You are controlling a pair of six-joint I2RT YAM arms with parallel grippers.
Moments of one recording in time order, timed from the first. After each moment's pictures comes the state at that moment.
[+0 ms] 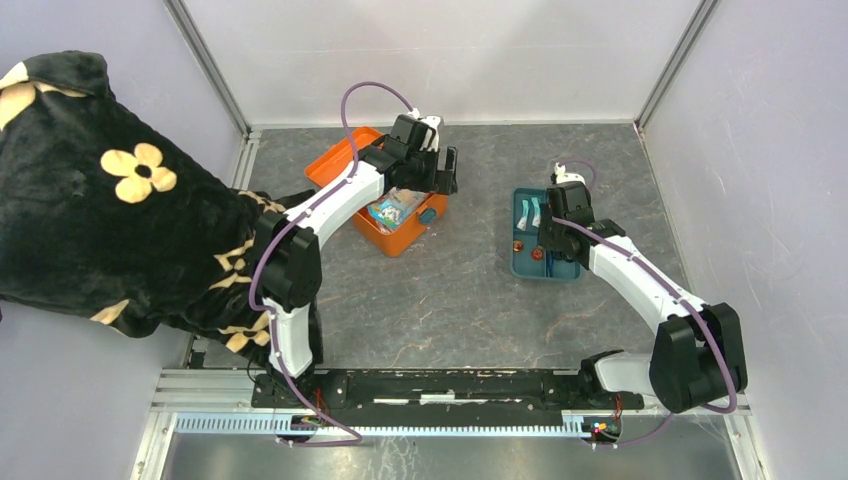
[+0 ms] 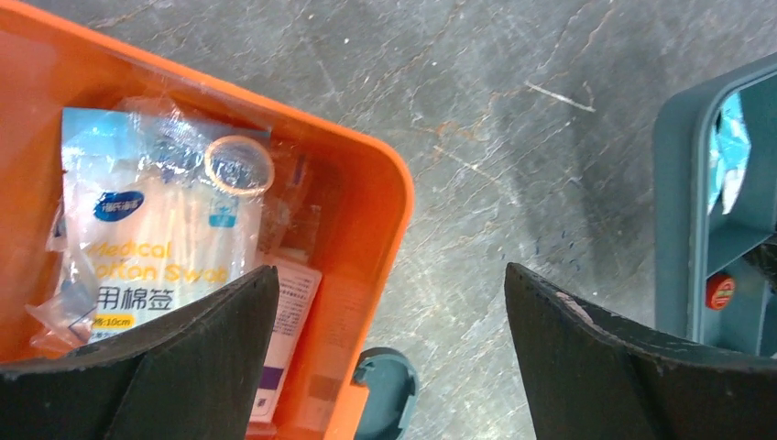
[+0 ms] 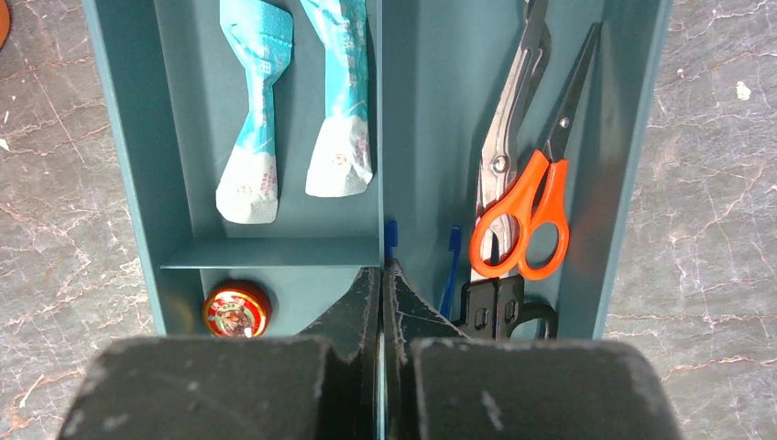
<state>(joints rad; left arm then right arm) -0.55 1.96 1.70 -0.51 0.12 -0.30 0.29 1.30 0.86 -0.42 0.20 0.33</state>
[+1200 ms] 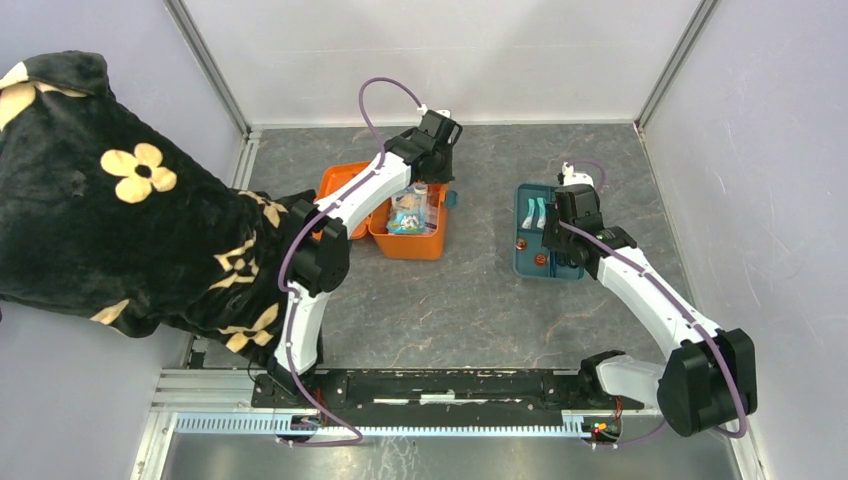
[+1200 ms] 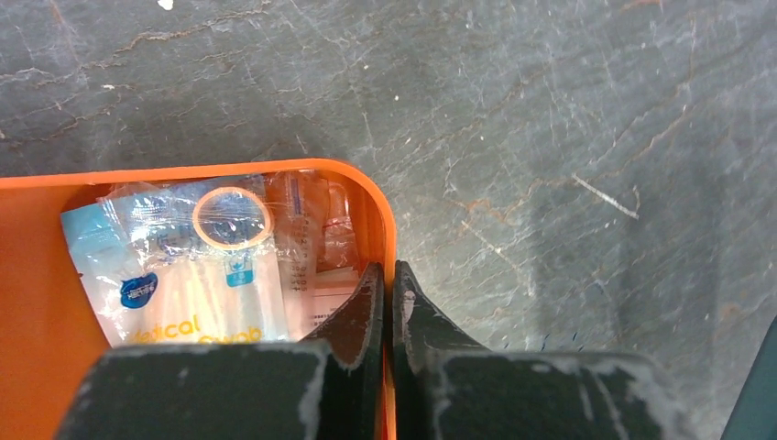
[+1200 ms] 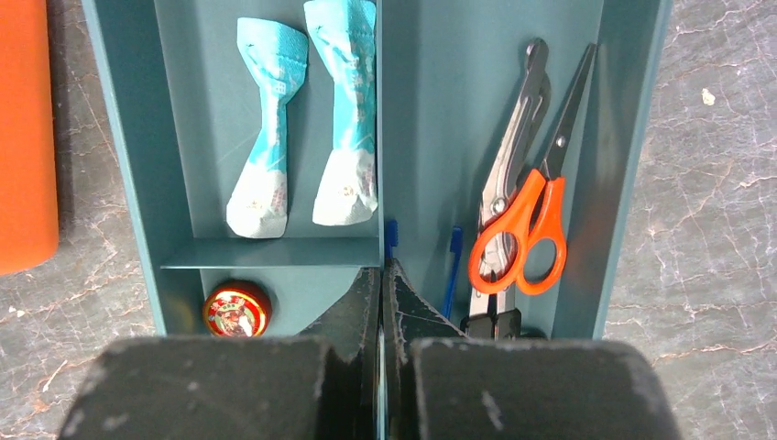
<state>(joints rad) -0.60 2.16 1.97 -0.64 -0.11 -0.44 0.29 1.19 0.84 -0.43 0.20 0.33</state>
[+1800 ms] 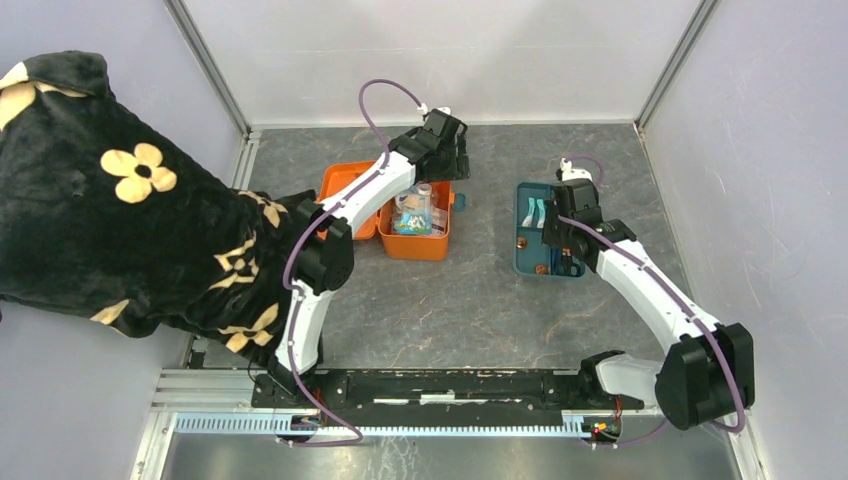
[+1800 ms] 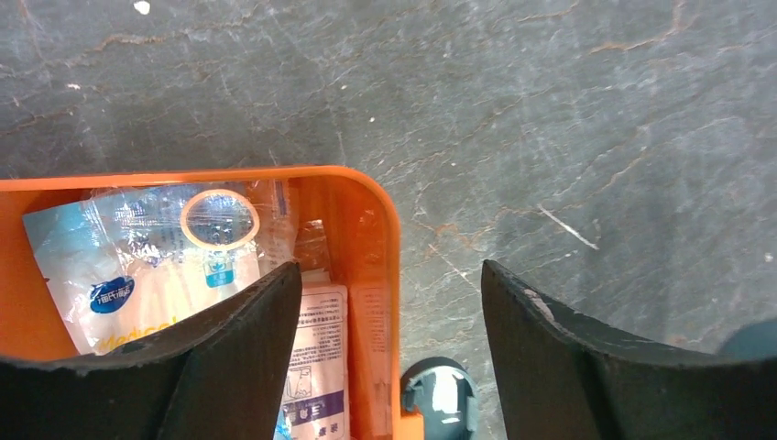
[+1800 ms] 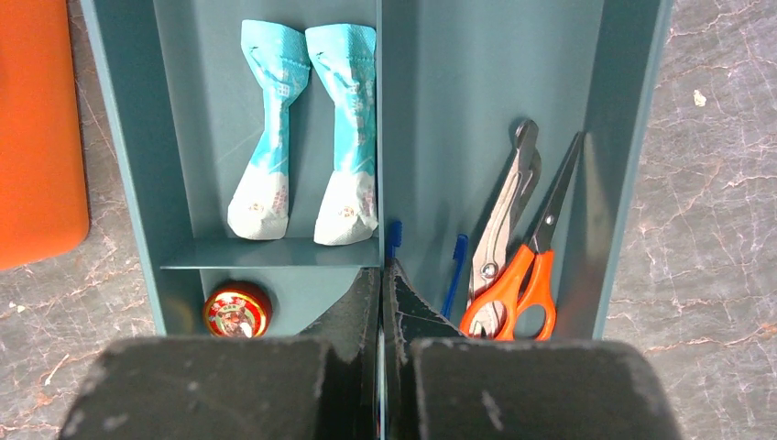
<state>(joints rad) -0.62 2.22 2.04 -0.65 -0.16 -0.56 0.29 1.21 0.88 -0.49 0.21 0.32</state>
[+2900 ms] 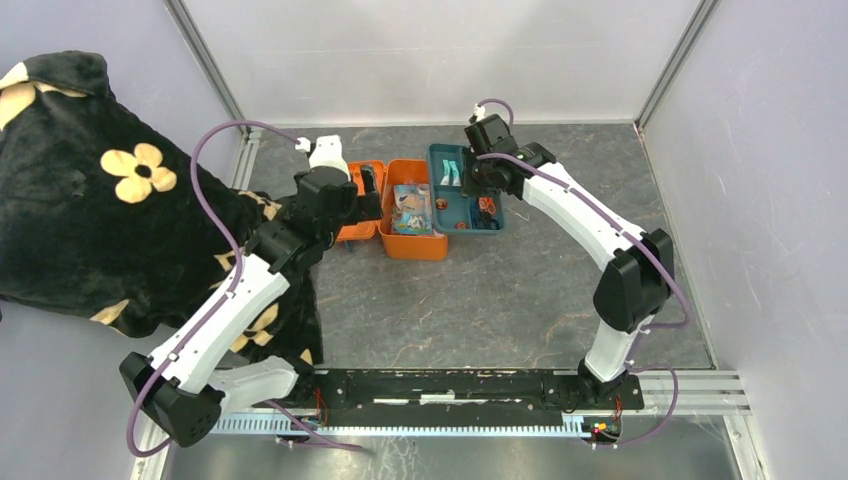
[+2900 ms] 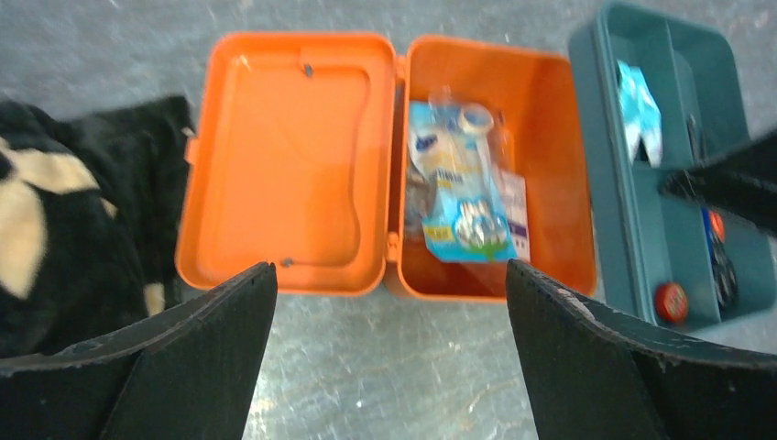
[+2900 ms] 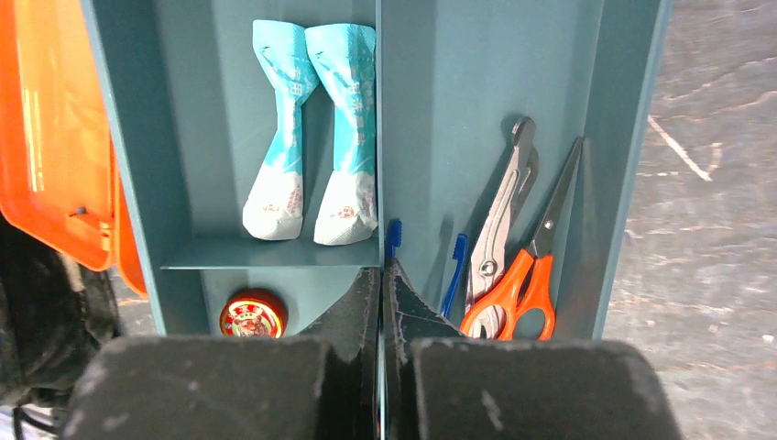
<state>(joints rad) -0.59 1.12 1.19 -0.55 -0.46 -0.40 0.56 1.76 1.66 -0.75 0.11 0.50</state>
